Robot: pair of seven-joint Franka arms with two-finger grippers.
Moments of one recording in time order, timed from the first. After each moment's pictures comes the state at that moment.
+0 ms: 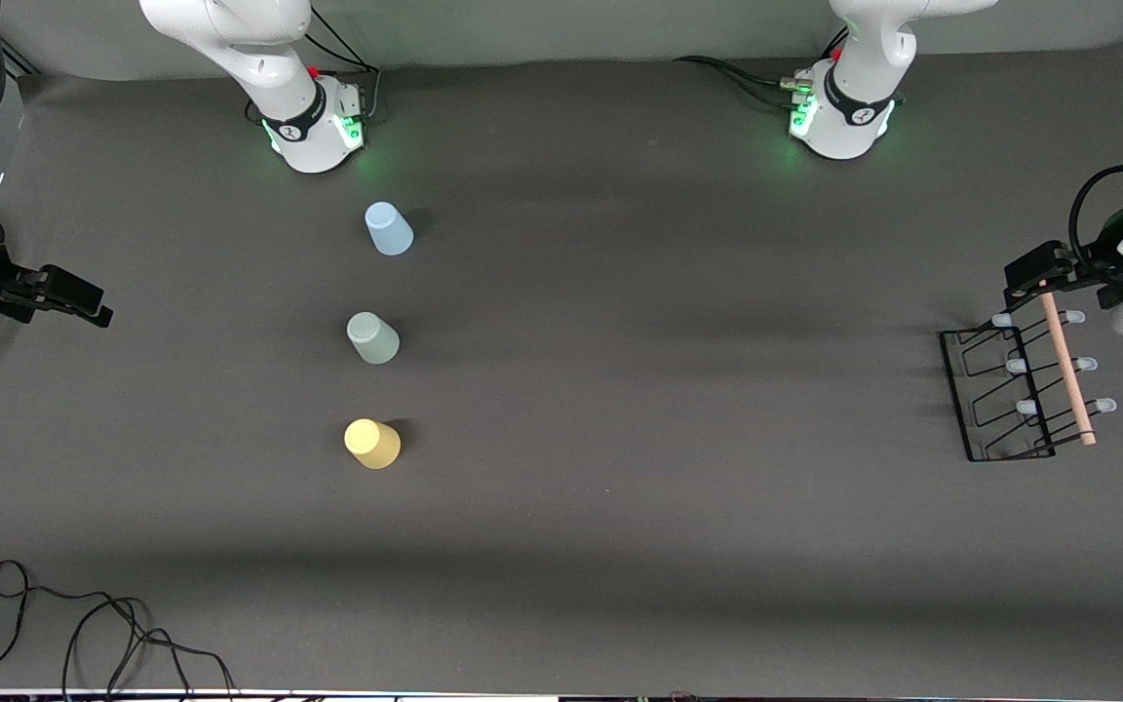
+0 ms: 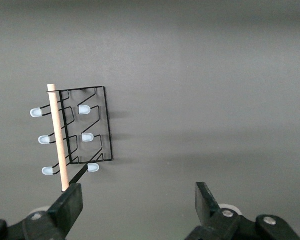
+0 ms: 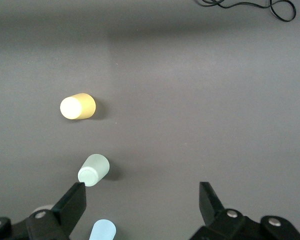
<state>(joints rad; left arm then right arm) 0.04 0.04 -0.08 -1.58 0.02 1.60 0.00 -0.10 0.02 0.05 -1.64 0.00 1.66 0.06</state>
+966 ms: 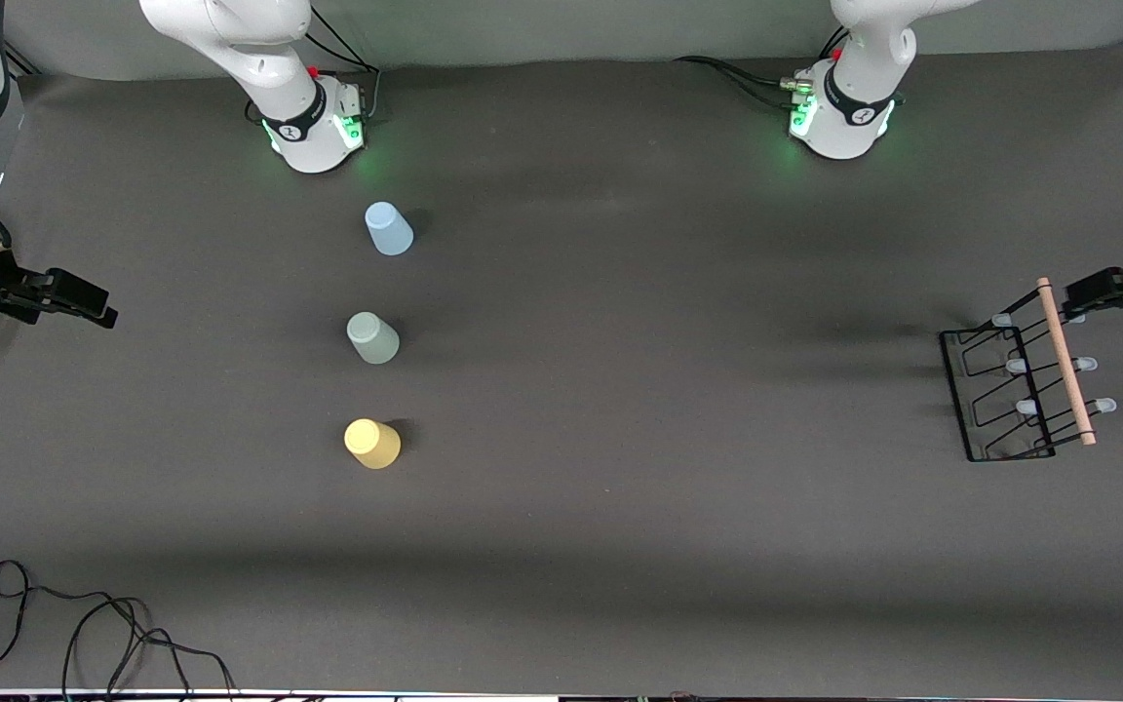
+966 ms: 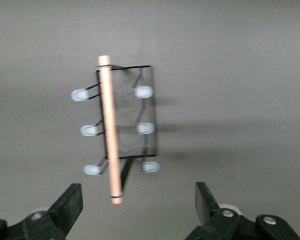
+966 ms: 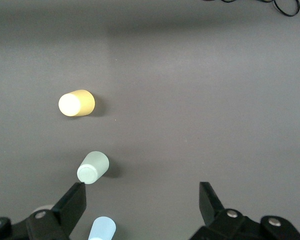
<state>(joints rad) 0.29 0.03 -0.06 -1.83 0.05 1.81 0.24 -0.10 0.03 0.05 -1.64 0.00 1.65 0.06</state>
